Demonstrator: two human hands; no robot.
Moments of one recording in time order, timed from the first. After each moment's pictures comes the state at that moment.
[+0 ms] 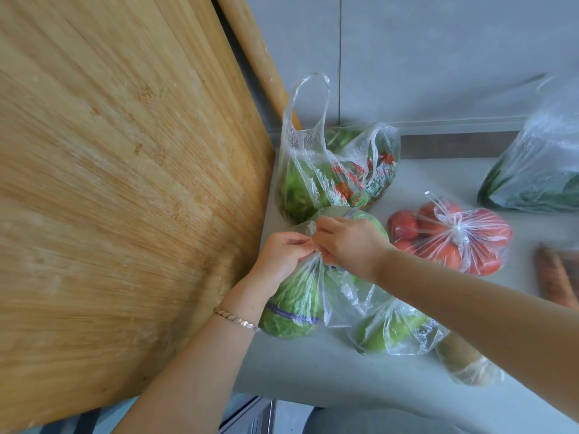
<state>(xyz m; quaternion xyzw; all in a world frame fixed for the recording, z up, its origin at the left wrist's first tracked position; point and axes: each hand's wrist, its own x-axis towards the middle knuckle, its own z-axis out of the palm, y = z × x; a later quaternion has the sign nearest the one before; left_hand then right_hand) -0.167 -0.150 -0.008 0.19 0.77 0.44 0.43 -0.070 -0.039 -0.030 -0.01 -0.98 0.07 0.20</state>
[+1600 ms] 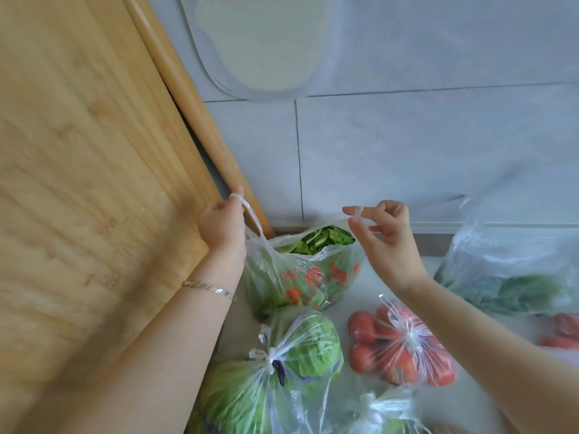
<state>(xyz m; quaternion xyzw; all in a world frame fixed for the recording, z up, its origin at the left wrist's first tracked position) -0.251 -0.003 0.085 0.01 0.71 0.70 0.10 -0.057 0.073 0.086 -0.33 -0.71 0.50 0.37</state>
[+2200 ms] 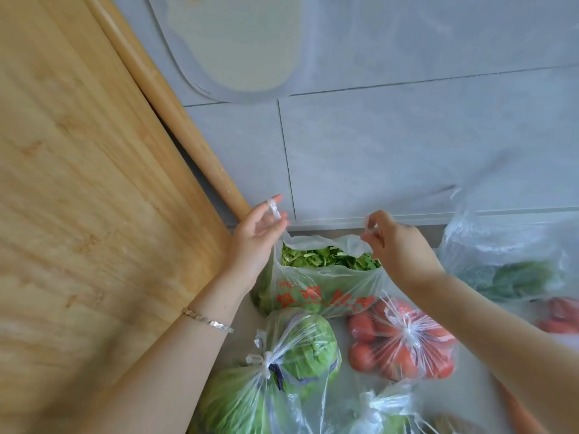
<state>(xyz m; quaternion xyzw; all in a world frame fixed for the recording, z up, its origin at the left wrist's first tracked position) -0.213 -0.005 0.073 0.32 0.65 0.62 0.31 -0.033 0.107 0.069 -0.39 -0.86 0.26 0.20</state>
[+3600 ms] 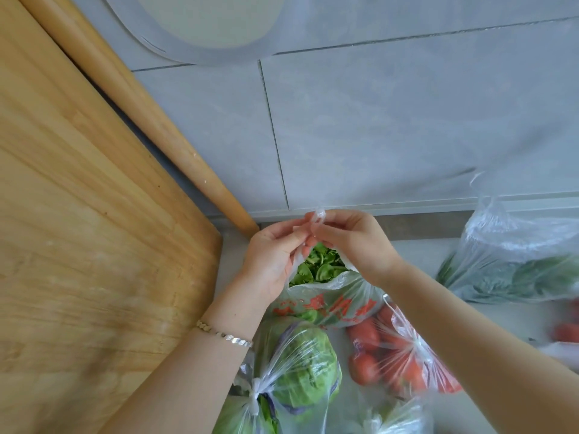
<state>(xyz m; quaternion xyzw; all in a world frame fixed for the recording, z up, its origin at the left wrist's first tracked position) -0.201 0.044 0.041 0.07 0.52 0.68 0.51 -0.101 0.124 0.037 -0.28 -0.60 0.72 0.22</state>
